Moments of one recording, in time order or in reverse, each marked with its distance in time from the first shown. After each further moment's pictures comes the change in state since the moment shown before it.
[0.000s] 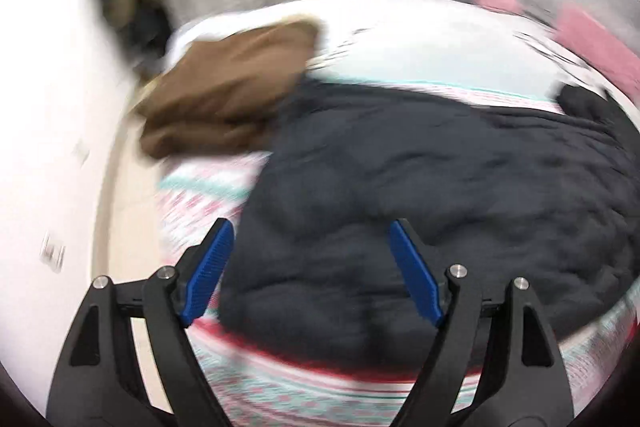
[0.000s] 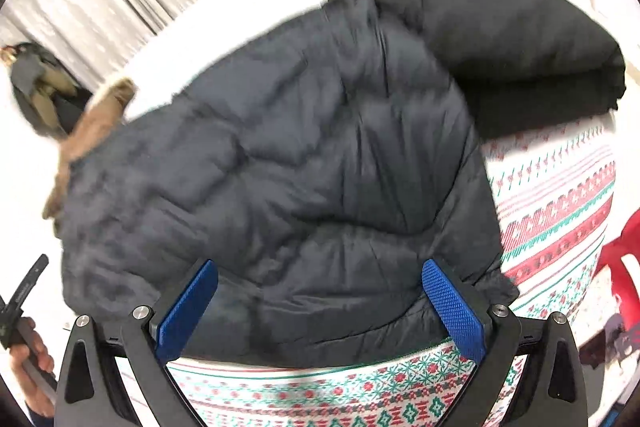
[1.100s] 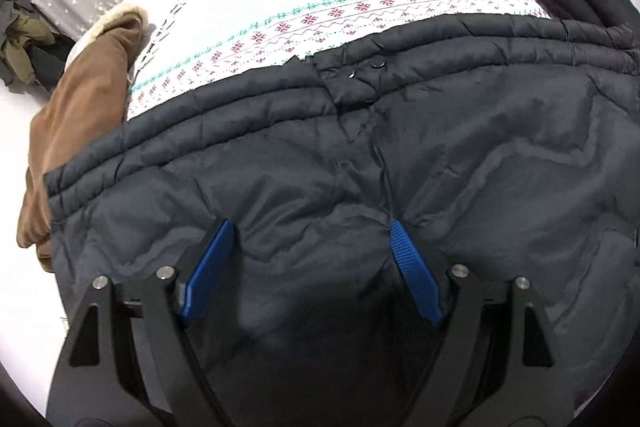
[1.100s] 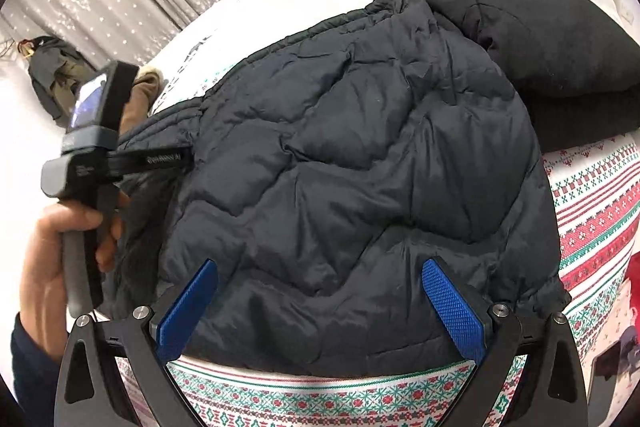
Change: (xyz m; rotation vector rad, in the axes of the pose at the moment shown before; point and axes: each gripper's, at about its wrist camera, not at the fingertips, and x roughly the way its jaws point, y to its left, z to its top) left arm 0.156 -0.192 0.077 0.281 0.336 -0.031; right arm 0.023 0.042 0.014 -0.026 0.043 0.069
